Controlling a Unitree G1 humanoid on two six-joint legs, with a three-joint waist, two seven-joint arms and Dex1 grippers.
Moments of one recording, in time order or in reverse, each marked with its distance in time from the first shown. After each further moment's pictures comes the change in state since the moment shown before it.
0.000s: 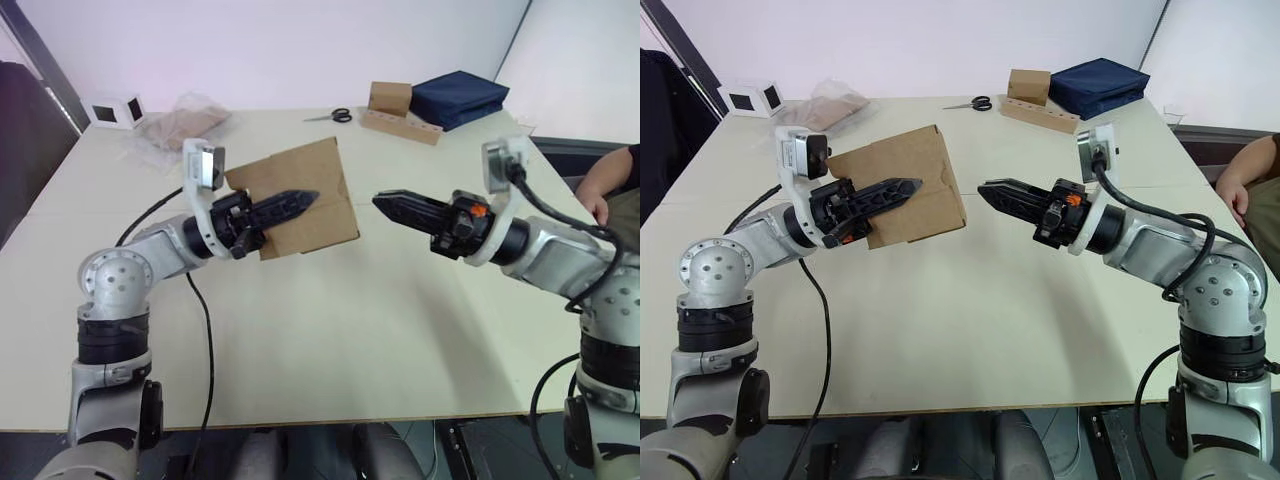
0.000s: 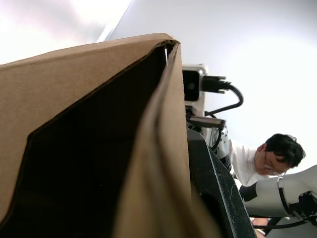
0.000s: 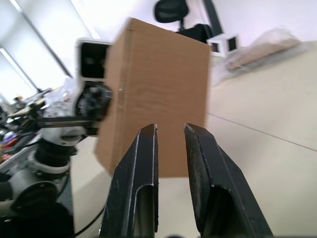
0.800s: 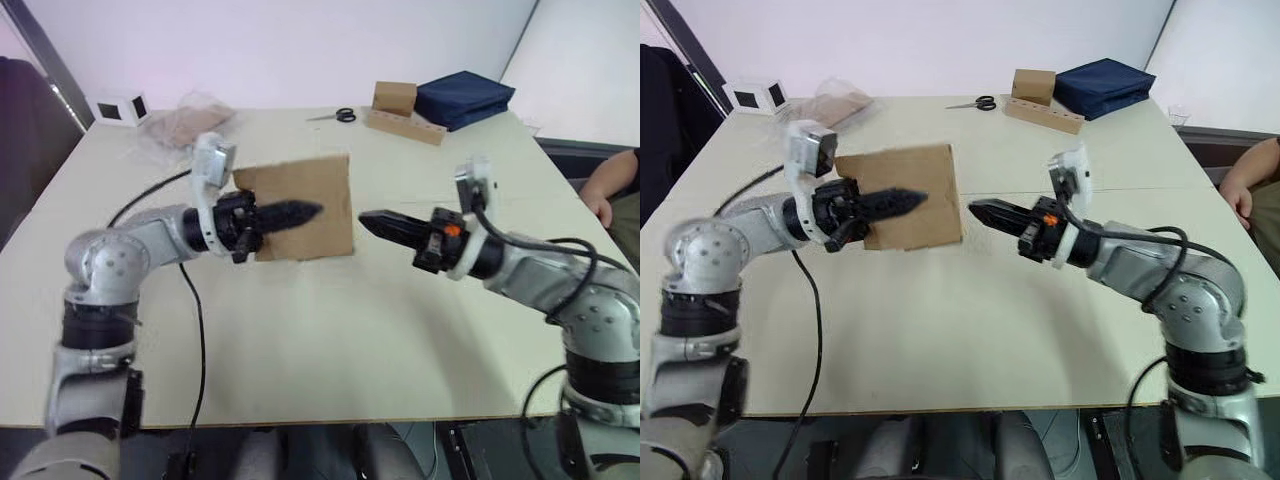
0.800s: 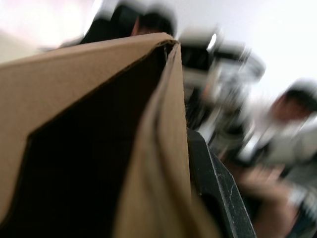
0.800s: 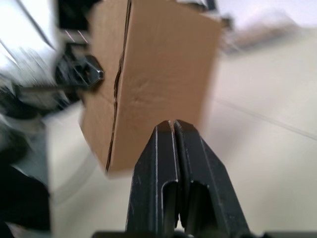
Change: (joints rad) left arm -0.139 0.244 -0.239 0.073 0.281 -0.088 -0.263; right arm 0.113 -0.073 0.035 -0.114 -0.197 -0.036 0.046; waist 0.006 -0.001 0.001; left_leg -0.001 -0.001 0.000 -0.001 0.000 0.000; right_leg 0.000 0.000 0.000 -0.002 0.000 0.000
